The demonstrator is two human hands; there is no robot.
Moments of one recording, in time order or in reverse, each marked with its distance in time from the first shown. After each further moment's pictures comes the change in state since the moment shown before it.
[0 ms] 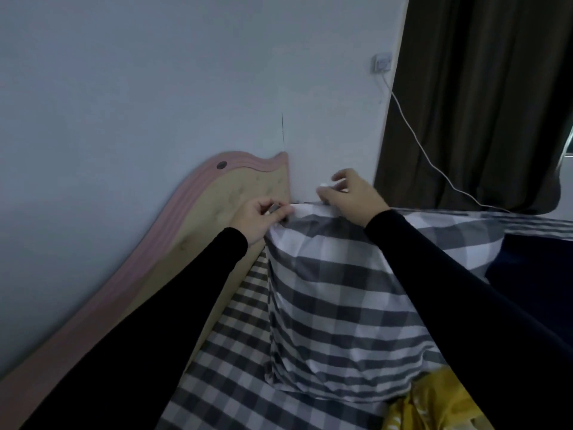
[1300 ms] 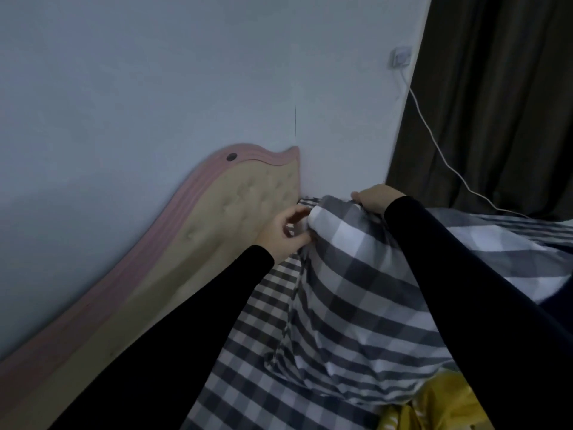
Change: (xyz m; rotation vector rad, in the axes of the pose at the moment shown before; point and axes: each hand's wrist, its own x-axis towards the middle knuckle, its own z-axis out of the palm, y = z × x) left_hand -0.030 -0.016 0.042 0.115 0.005 0.045; right_hand 0.011 0.002 -0.023 -0.249 -0.219 0.394
